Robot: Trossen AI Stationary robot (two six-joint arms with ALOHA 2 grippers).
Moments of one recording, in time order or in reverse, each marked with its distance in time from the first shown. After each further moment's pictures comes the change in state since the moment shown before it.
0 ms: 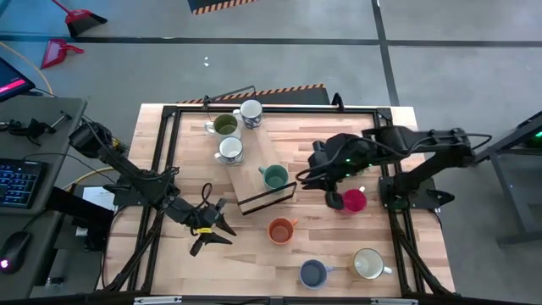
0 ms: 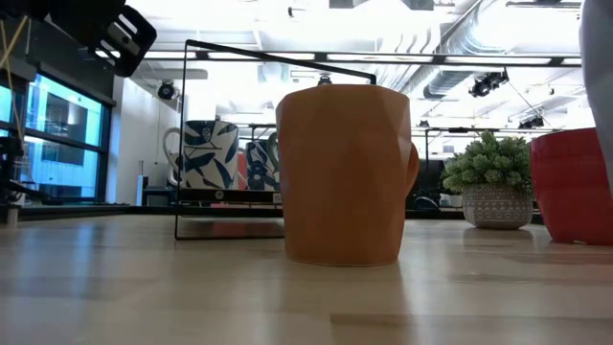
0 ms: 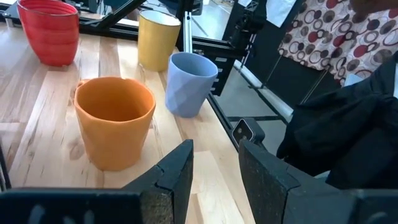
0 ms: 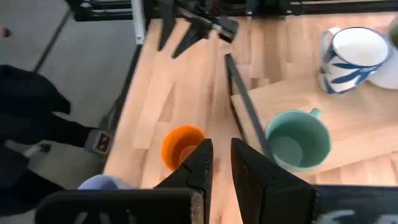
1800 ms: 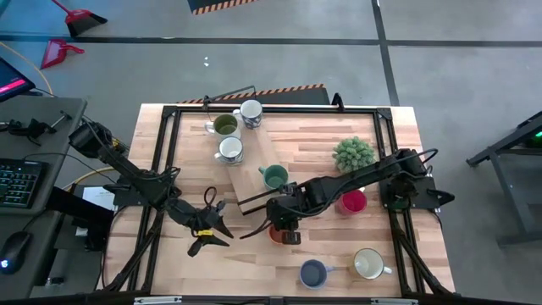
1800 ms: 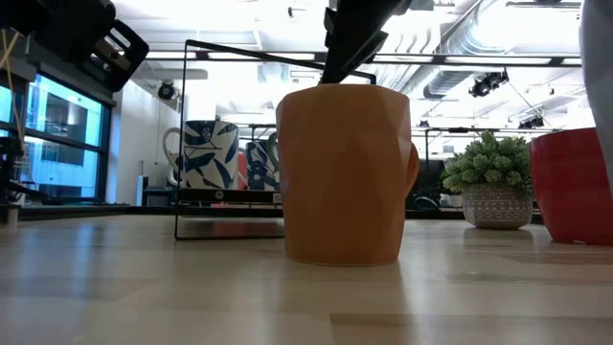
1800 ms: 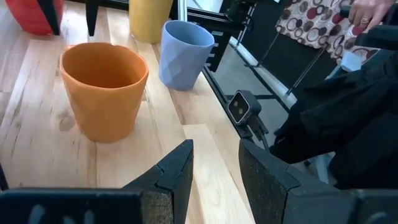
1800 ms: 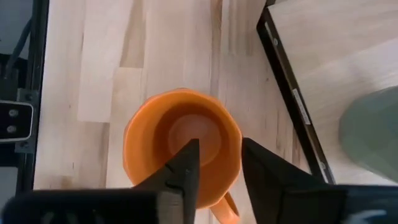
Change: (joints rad) left arm -0.001 0.000 0.000 -0.087 0.057 -0.025; right arm 0.131 0.492 0.007 0.095 0.097 0.134
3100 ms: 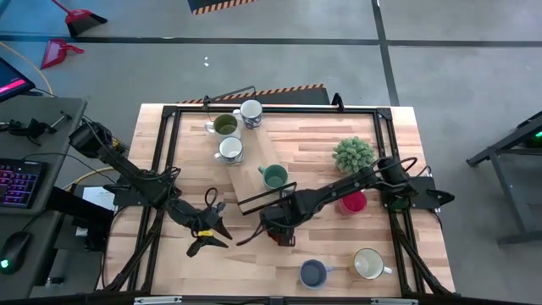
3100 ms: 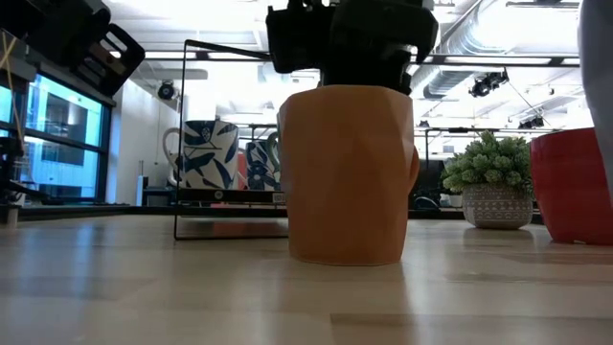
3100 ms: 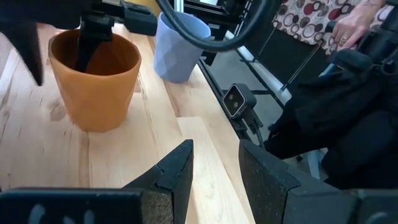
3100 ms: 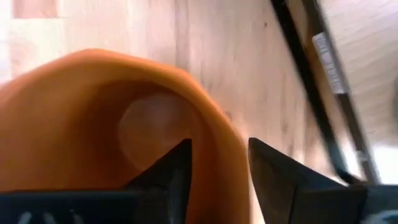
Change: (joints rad) left arm 0.000 -0.001 0.000 -0.020 0.027 -0.027; right arm 0.003 0.176 -0.002 -0.023 0.063 0.070
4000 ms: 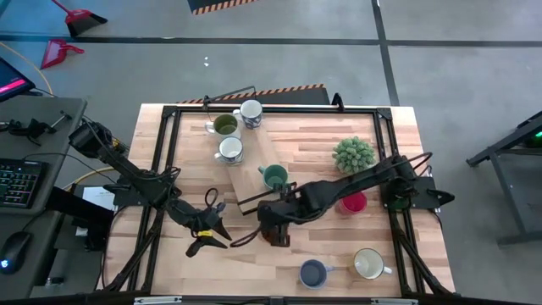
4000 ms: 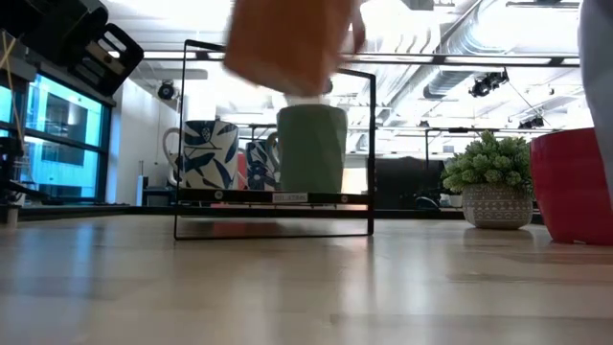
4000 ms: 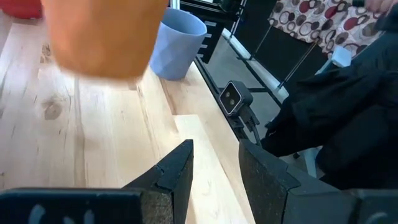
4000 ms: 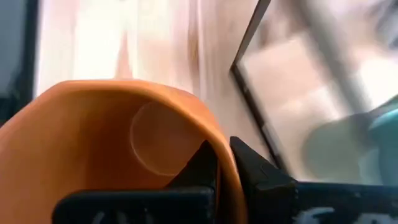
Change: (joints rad) left arm 0.000 0.000 0.000 -0.003 0.017 0.001; right arm 0.042 -0.079 0.273 -0.111 0.112 -0.008
